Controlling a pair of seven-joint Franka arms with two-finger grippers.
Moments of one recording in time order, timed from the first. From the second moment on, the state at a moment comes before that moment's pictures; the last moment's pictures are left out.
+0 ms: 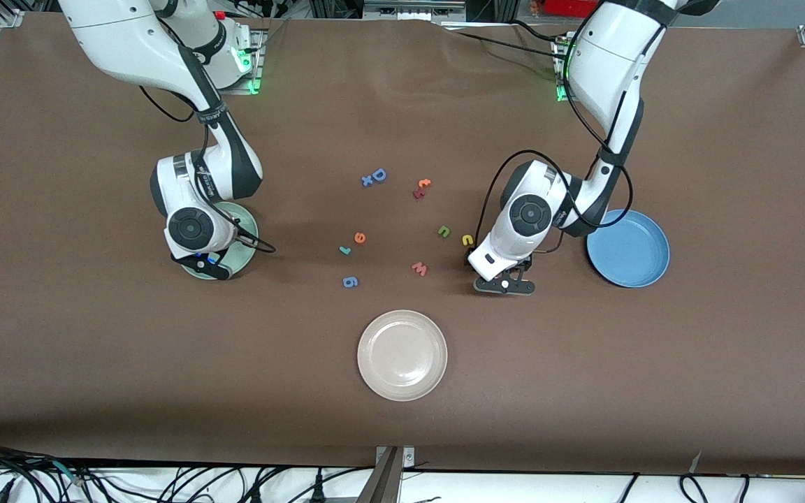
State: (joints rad) left arm -0.49 0.68 0.00 -1.81 -0.07 2.47 -0.37; right arm 0.37 0.51 -0.10 -1.96 -0.08 2.09 0.70
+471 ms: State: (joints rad) left arm -0.50 0.68 0.01 -1.81 -0.07 2.47 -0.37; right arm 0.37 0.41 -0.04 -1.94 -0.01 2.08 0.75
